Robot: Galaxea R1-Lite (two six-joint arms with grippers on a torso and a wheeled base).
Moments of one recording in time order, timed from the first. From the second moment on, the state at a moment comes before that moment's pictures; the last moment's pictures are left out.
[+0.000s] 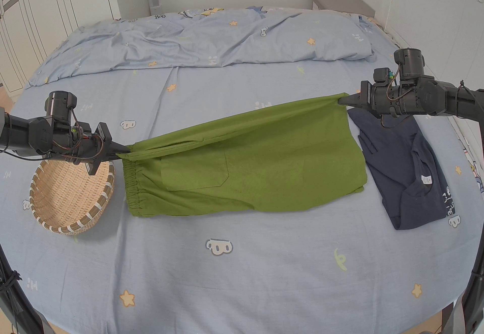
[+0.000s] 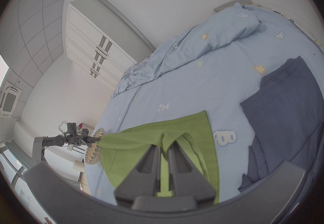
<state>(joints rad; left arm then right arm) 0.13 2.00 -1.37 0.07 -0.59 -0.65 0.07 2.19 -1.88 0.16 0.61 0.25</state>
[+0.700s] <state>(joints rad) 0.07 2.01 -1.38 0.06 -0.59 -0.65 0.08 2.19 -1.73 0.13 0.61 0.23</state>
